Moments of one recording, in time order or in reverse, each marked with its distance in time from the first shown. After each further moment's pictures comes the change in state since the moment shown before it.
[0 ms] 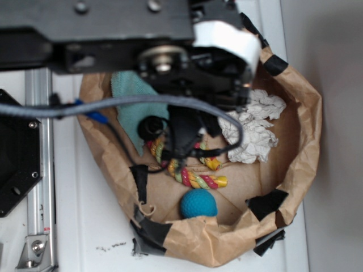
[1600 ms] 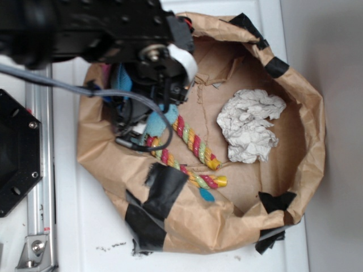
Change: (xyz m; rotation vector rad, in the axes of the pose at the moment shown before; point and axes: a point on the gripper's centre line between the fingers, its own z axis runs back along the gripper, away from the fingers) arm -0.065 0.036 -0.098 -0.041 0.205 -0.254
